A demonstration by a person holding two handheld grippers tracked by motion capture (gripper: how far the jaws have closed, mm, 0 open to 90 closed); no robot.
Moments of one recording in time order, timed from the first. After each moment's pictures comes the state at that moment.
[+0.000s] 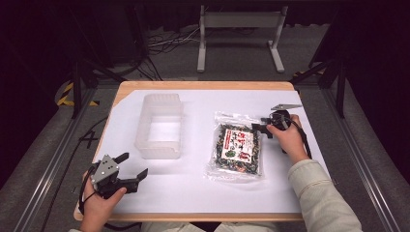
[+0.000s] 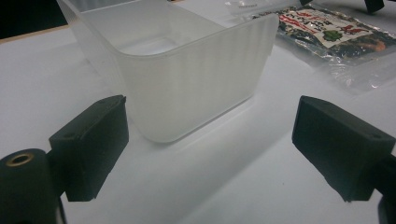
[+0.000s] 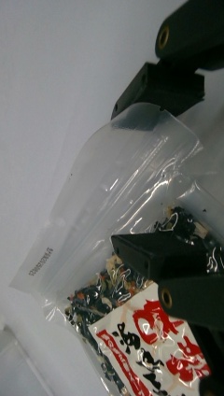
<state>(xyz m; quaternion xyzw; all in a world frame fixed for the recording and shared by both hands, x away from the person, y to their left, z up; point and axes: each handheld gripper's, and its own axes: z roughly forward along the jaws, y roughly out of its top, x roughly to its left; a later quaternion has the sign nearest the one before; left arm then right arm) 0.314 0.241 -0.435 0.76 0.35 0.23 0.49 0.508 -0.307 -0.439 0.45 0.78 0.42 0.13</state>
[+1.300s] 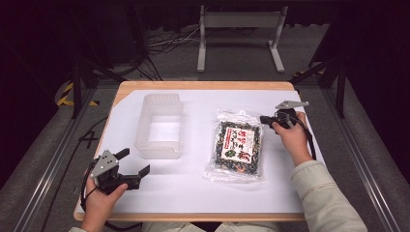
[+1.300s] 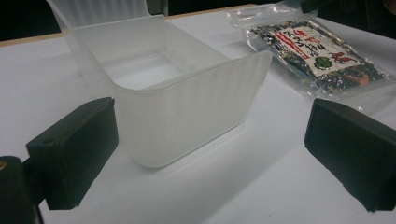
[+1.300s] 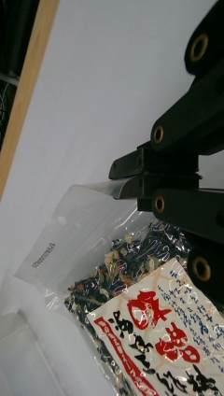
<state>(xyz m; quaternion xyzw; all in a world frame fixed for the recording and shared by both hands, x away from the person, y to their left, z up) 0.323 0.234 -0.422 0.74 0.37 0.20 0.53 0.488 -0.311 -0.404 0.41 0.79 0.42 0.19</state>
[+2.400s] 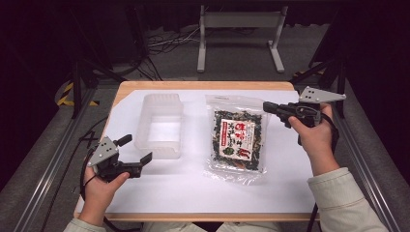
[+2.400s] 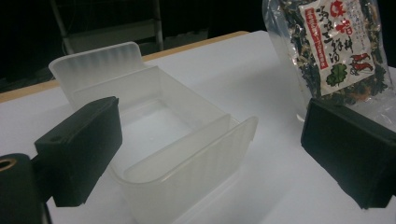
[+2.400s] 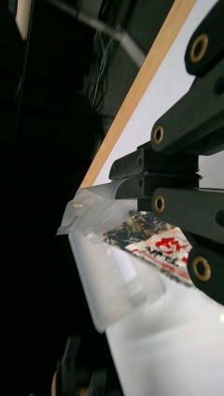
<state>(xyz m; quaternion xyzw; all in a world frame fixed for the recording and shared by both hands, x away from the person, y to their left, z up) 0.335 0.226 -0.384 0.73 0.33 0.23 0.55 0.413 -0.296 -0.287 0.26 0.76 0.56 0.20</state>
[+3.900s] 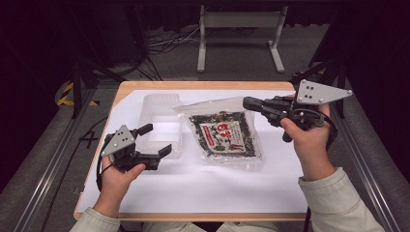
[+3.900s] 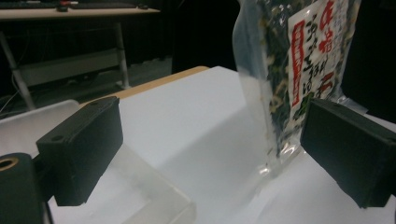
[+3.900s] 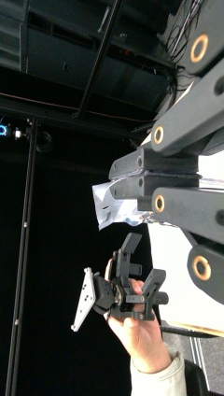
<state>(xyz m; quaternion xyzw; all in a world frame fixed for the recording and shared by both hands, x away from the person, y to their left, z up) 0.348 0.174 -0.348 0.72 0.27 0.19 0.61 0.366 -0.234 -0.222 0.12 0.73 0.65 0.18</state>
